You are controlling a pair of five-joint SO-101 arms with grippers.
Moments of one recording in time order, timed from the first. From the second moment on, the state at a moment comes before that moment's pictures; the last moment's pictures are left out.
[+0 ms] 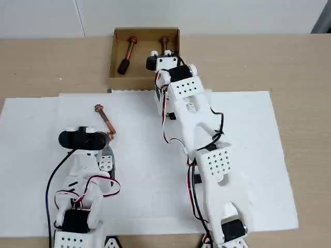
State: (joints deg) left arm 1.0 -103.4 96.6 50.0 6.5; right arm -22.5 56.2 -58.4 93.4 -4.9
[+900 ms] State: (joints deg) left arm 1.0 -103.4 96.6 50.0 6.5; right arm -25.3 41.3 -66.5 98.0 -3.1
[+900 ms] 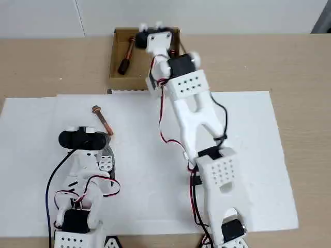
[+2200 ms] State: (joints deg) left arm 0.8 -59.8 46.5 66.1 13.7; right arm 1.6 -58.9 42.7 81.8 -6.6
